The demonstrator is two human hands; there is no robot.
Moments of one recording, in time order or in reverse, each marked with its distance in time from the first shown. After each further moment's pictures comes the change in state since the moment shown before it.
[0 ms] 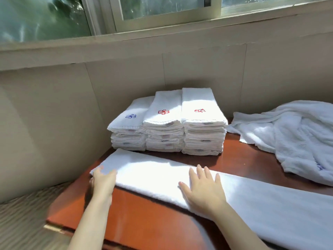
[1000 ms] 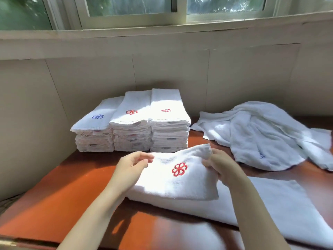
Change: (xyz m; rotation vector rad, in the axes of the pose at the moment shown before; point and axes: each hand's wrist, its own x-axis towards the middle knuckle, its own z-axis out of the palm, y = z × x) left_hand -0.135 0.059 0.058 0.018 -0.684 0.494; right_hand -0.026 0.102 -0.096 1.168 0.054 0.378
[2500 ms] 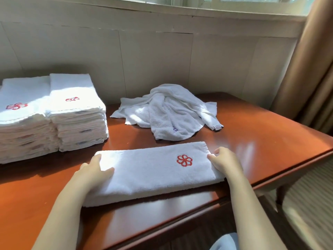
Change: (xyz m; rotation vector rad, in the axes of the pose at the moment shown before) left_hand 0.025 -0.019 0.101 0.731 -0.407 -0.203; right_hand -0.096 0.100 -0.173 -0.706 0.744 0.333
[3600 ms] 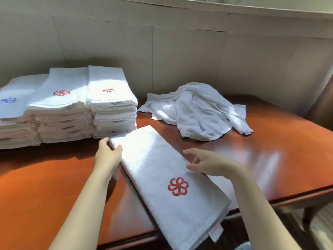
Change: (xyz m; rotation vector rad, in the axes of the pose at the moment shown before) left_hand 0.032 -0.024 0.002 -0.695 0.412 -0.061; right_hand -0.039 -0.090 0.025 -0.044 -0.618 -0.563
